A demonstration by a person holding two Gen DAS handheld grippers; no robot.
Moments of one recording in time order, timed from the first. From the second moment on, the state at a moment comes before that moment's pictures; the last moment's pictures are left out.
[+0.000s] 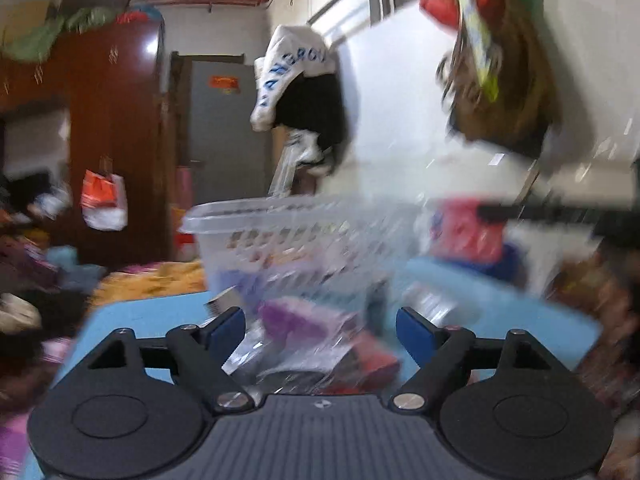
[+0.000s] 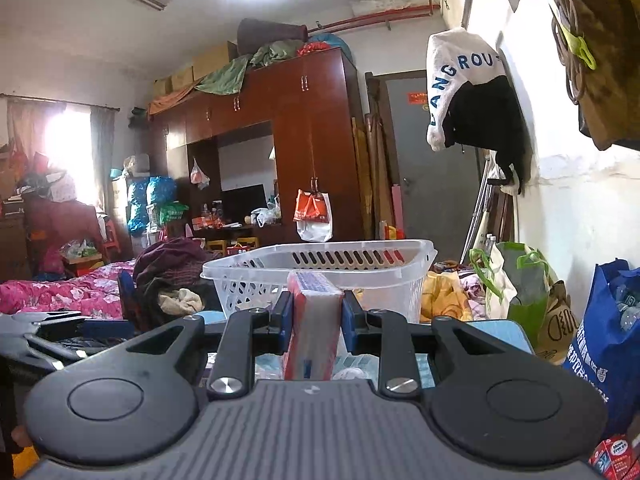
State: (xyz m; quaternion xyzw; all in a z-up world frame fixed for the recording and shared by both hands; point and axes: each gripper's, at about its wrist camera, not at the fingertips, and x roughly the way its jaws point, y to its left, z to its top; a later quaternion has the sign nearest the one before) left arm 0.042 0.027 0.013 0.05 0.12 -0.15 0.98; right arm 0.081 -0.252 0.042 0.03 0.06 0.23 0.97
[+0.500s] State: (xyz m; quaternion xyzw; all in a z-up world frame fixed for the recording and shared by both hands) left arm 0.055 0.015 0.000 0.08 0.16 -0.10 0.98; right arm 0.078 -0.249 0.045 0.02 0.06 0.24 0.97
